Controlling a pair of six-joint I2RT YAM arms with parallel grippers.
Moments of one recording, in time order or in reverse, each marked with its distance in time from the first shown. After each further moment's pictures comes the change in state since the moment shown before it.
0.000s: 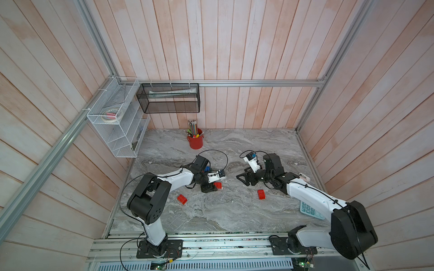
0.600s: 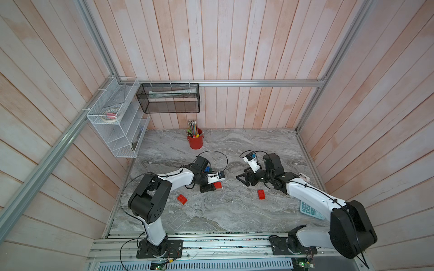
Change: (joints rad) left arm 0.000 0.011 0.008 -0.035 -0.034 0.034; right arm -0.005 0.007 0.000 0.001 -0.025 0.002
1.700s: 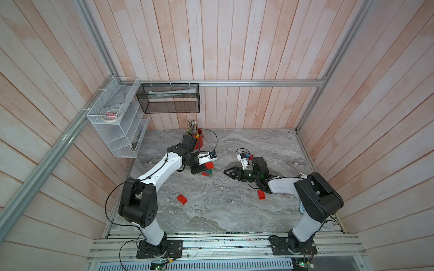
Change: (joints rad) left arm 0.168 -0.076 0.345 -0.361 -0.014 0.138; right arm 0.076 0.423 -0.037 0.709 -0.143 0.794
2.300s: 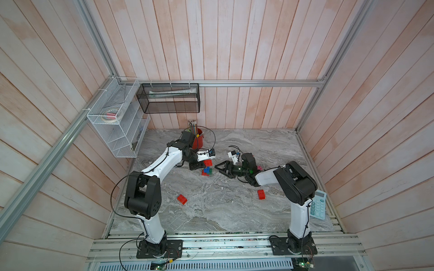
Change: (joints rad) left arm 0.041 0.104 0.111 -0.064 0.027 0.133; right arm 0.040 0.289 0.229 0.134 -0.087 0.269
